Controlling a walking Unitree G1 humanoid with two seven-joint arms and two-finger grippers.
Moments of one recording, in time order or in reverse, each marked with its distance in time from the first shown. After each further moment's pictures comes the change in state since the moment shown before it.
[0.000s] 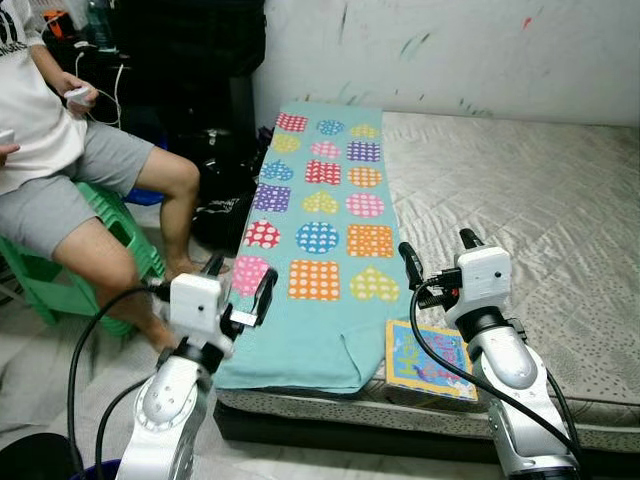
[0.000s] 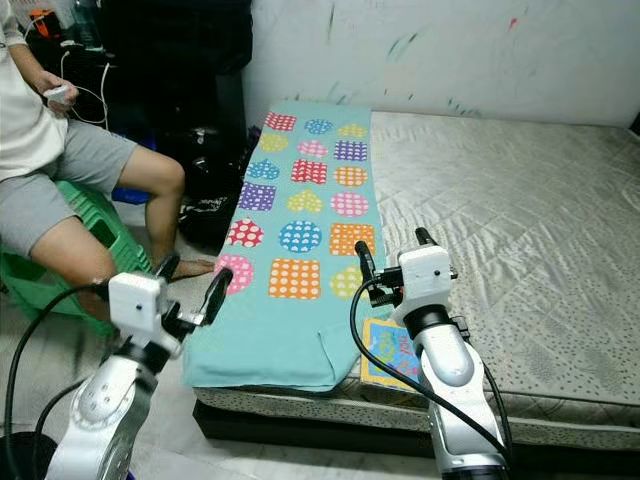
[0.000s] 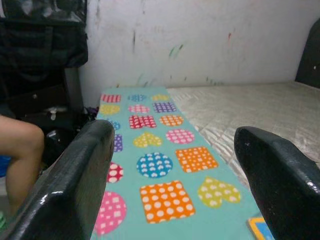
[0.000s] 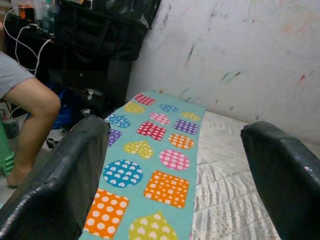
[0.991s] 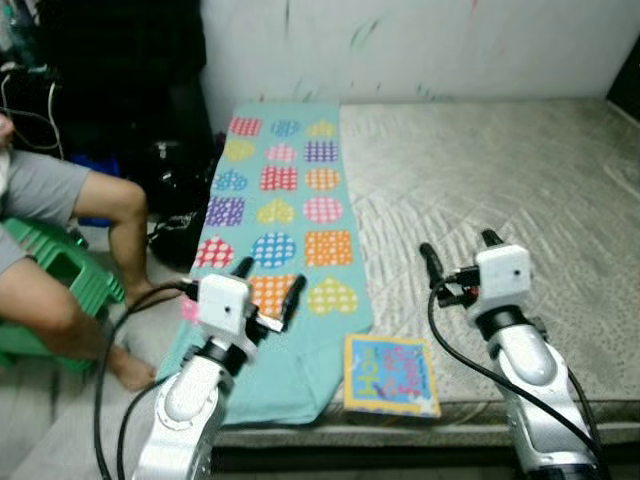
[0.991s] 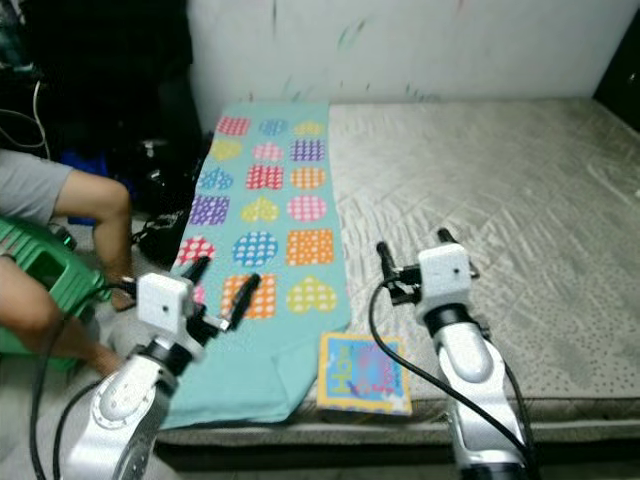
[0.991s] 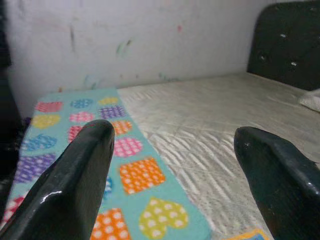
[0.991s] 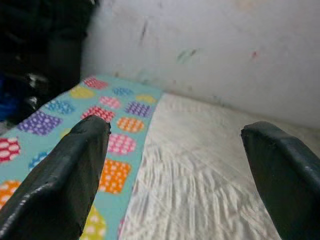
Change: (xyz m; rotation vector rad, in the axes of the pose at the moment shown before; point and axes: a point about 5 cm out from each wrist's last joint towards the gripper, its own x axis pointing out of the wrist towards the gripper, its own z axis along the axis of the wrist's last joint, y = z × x) left arm 0.007 -0.017 0.007 -0.016 0.000 -0.055; right arm 0.002 -0.010 -0.001 -0.031 0.010 -0.018
